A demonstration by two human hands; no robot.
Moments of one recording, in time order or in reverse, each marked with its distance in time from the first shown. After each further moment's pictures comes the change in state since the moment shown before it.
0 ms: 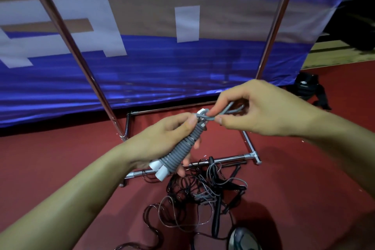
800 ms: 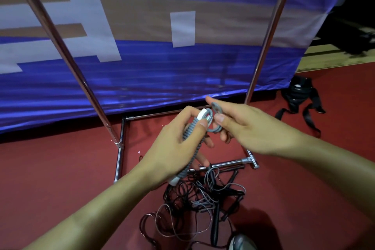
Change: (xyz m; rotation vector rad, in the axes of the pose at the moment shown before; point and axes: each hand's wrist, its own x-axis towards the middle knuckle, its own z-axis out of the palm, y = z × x) left_hand 0.012 -0.003 0.026 0.229 0.288 0.260; right_hand 0.006 0.015 0.033 0.105 -0.008 0.163
